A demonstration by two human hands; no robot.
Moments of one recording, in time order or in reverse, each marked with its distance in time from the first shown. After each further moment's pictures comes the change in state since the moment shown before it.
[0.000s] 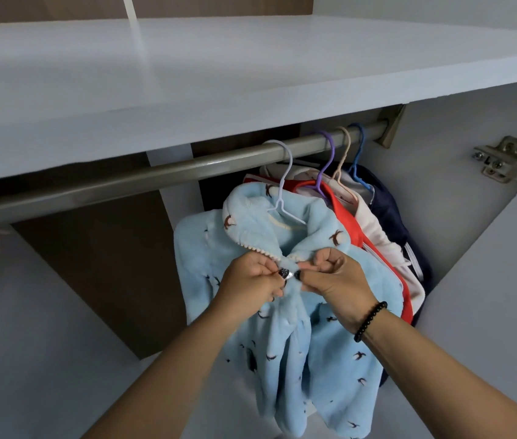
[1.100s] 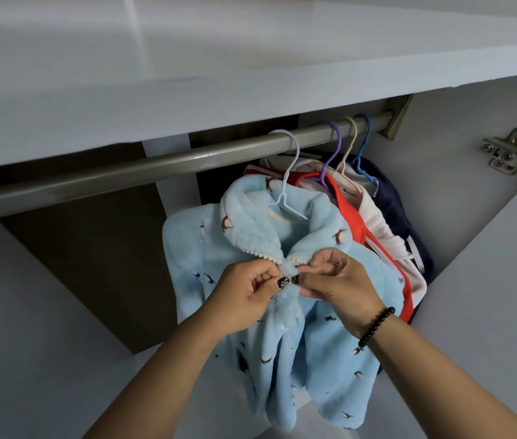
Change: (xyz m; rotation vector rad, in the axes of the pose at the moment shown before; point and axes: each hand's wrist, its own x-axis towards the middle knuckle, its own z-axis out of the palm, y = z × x) left_hand -0.005 -0.028 -0.025 0.209 -0.177 0.437; right_hand -0.019 -0.006 0.014 0.015 0.031 0.066
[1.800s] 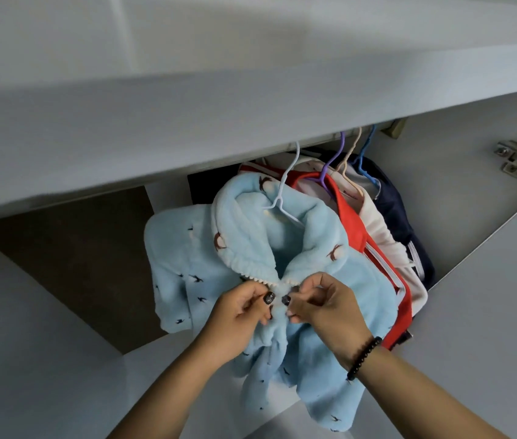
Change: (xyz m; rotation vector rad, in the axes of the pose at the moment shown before) left_hand -0.008 -0.036 0.016 -0.233 0.020 -0.198; right_hand 0.003 0.033 0.004 -0.164 0.078 0.011
